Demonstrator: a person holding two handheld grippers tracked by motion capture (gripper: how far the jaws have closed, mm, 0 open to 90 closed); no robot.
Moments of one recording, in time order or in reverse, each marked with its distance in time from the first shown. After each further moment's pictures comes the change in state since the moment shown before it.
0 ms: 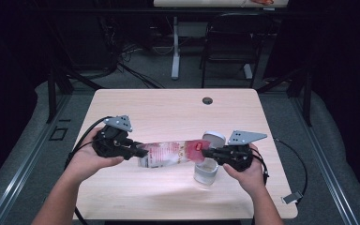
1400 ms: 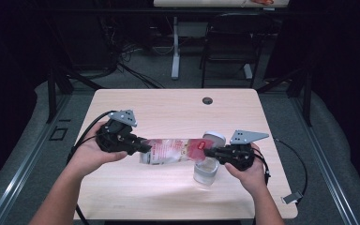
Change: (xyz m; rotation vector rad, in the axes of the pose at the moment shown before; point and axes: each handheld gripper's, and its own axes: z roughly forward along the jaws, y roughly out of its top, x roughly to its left) left arm -0.005 0.020 -0.004 0.011 0.009 0.019; right arm -0.006 -0.003 -0.002 0.002 -0.011 0.017
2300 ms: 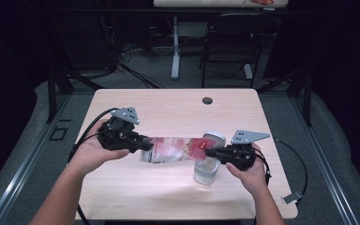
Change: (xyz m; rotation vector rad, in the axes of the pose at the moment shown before) left arm -0.001 0.008 -0.001 -0.003 0.004 0.011; right arm -0.003 -0.002 -0.001 0.000 -0.002 0.008
